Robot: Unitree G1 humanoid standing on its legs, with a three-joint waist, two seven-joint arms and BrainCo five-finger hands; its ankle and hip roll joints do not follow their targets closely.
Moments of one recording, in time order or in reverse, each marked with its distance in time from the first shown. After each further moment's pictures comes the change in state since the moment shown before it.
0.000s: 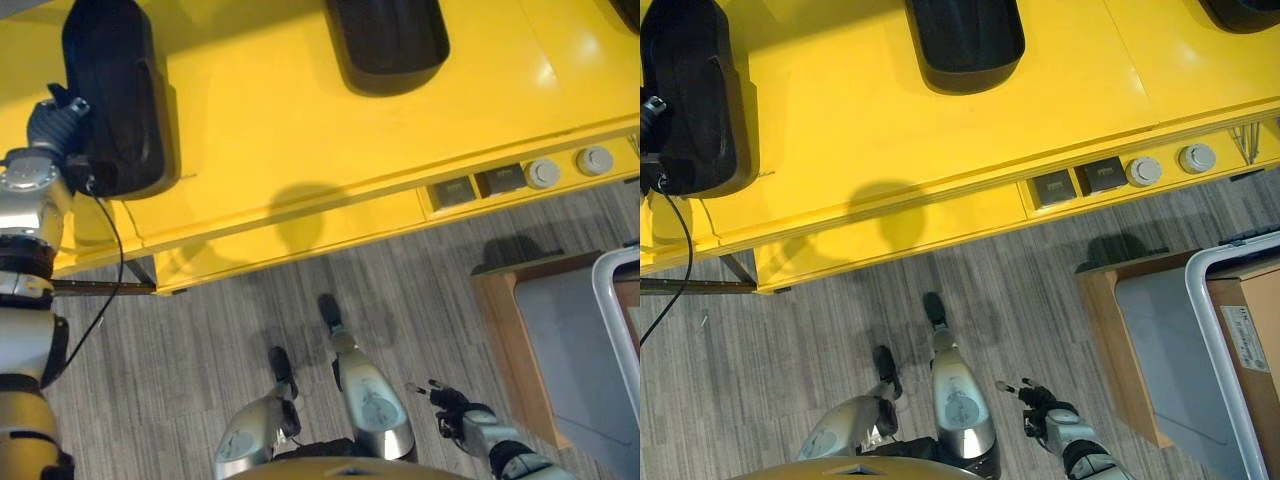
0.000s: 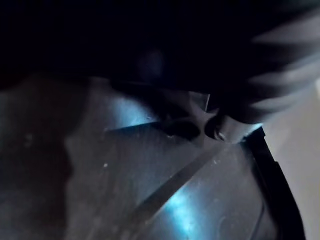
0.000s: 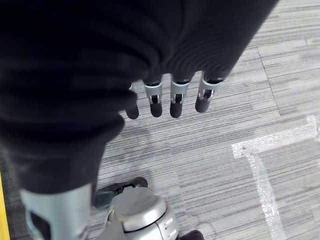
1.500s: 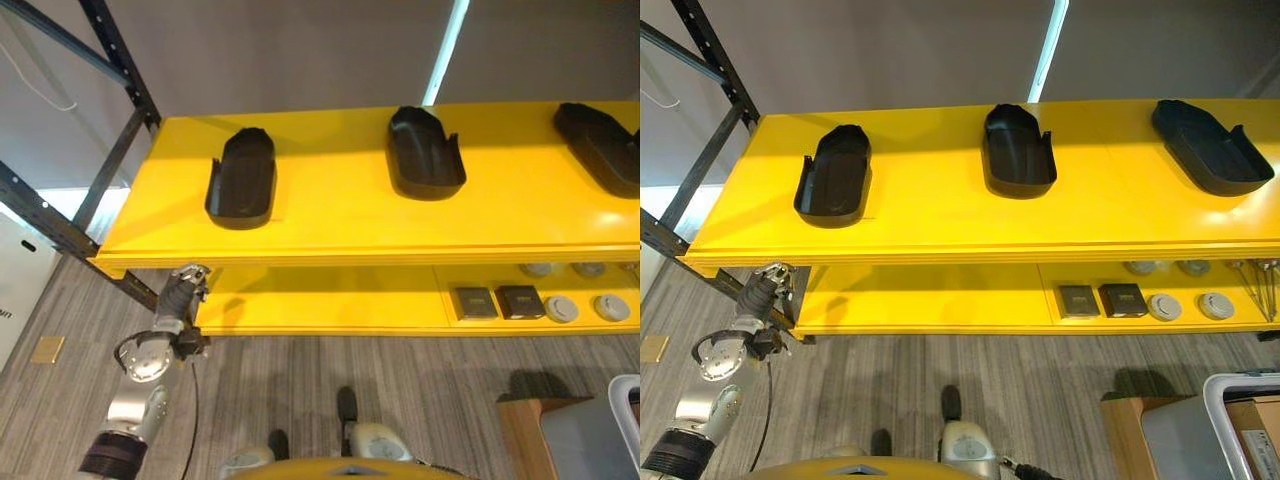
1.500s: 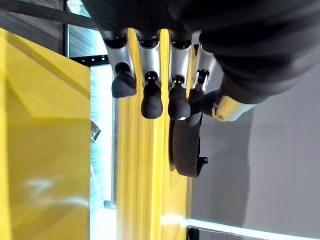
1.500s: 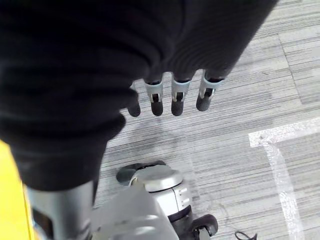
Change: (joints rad) left arm 0.983 -0.462 0.084 -0.719 0.118 -0.290 0.079; right arm 0.202 0.117 -0.097 0.084 0.000 0.042 -0.014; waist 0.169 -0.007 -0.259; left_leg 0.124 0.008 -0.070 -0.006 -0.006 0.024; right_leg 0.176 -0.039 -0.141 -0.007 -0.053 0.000
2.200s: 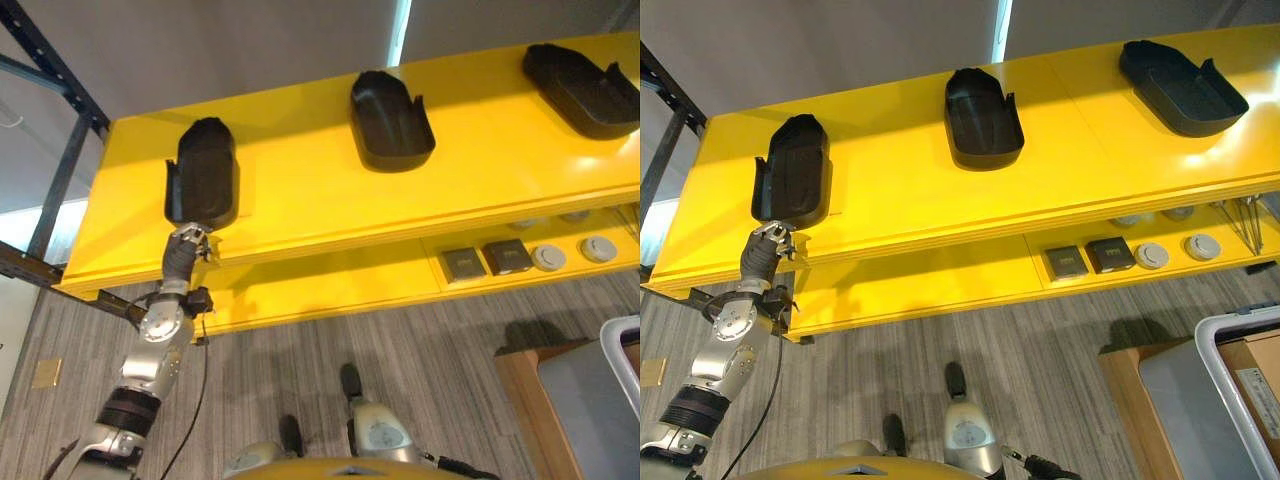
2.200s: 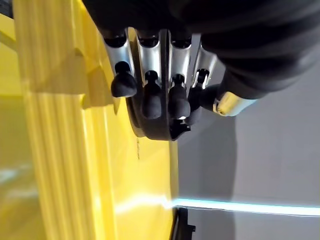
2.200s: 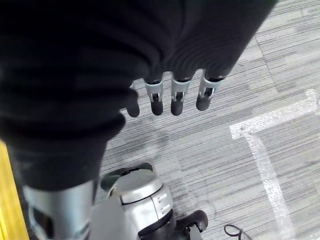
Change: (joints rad) left arm -0.209 -0.002 -0.028 0.079 -0.019 -0.022 0.120; right arm -0.012 -0.048 0.007 -0.003 -0.005 0.000 0.024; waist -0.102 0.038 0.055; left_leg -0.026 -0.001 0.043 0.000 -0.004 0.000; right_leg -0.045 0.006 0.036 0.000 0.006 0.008
